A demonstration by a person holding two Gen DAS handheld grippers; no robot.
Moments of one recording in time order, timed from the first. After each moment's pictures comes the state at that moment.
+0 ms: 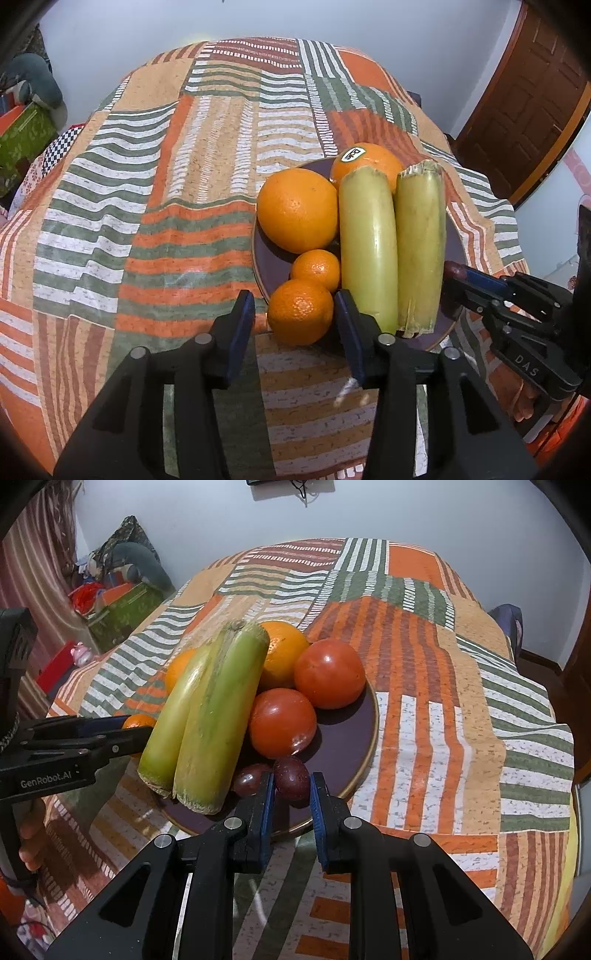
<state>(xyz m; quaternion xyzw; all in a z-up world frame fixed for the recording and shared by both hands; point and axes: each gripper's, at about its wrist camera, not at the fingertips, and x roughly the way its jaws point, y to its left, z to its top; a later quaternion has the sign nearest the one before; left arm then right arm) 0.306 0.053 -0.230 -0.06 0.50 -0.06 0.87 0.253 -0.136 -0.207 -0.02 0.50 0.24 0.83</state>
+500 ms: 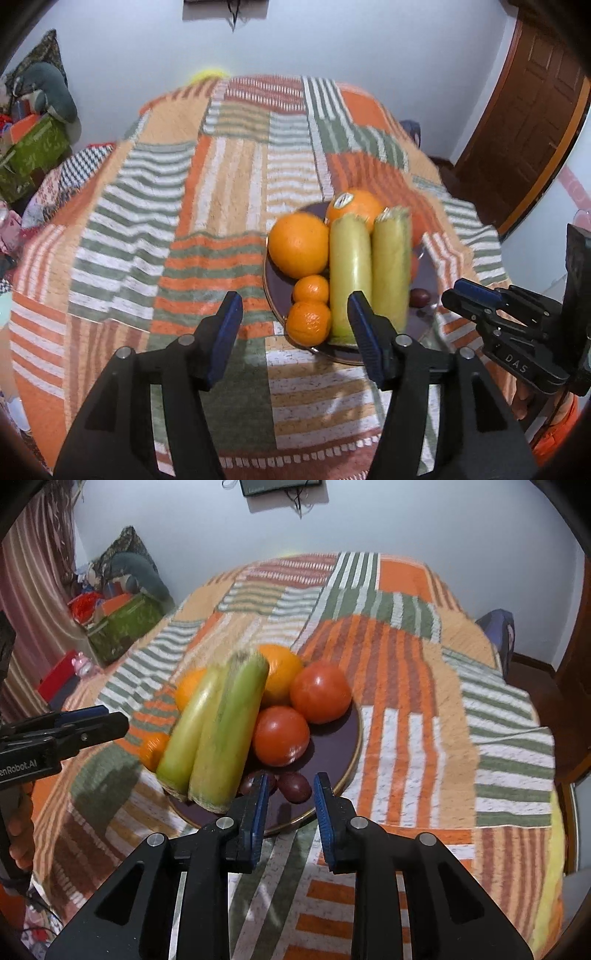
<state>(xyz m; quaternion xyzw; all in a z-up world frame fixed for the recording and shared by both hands) 0.276 0.059 -0.175 -0.06 0.44 -0.04 0.90 0.245 -0.148 -0.177 -0.02 0.48 0.23 0.85</state>
